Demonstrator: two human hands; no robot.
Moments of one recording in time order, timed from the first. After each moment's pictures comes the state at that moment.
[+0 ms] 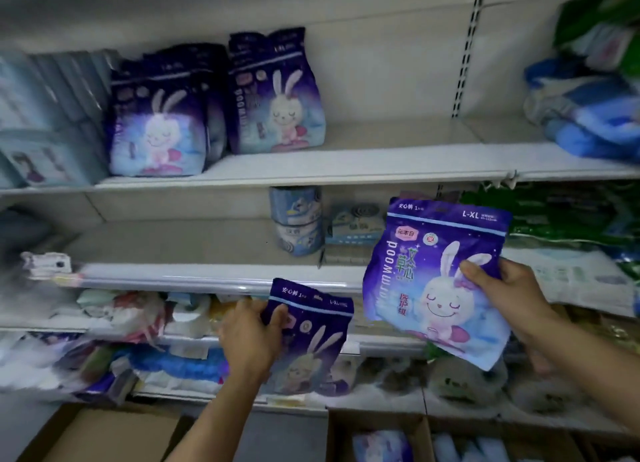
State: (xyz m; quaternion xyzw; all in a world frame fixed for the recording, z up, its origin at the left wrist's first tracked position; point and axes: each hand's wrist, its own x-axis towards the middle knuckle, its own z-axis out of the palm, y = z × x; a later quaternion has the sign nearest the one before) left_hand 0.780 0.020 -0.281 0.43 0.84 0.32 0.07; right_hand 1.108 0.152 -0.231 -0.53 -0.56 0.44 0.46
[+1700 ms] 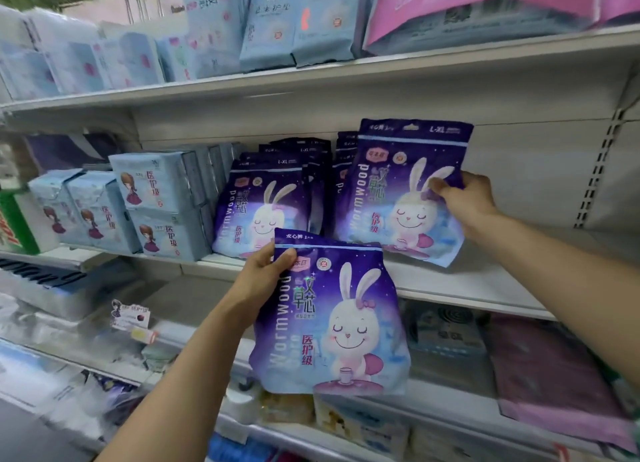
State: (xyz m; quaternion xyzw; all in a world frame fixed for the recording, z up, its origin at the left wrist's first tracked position) left_hand 0.616 0.099 -0.083 0.38 0.60 0.62 0.33; right_hand 0.846 0.306 -0.011 -0.38 -0.62 0.43 0.54
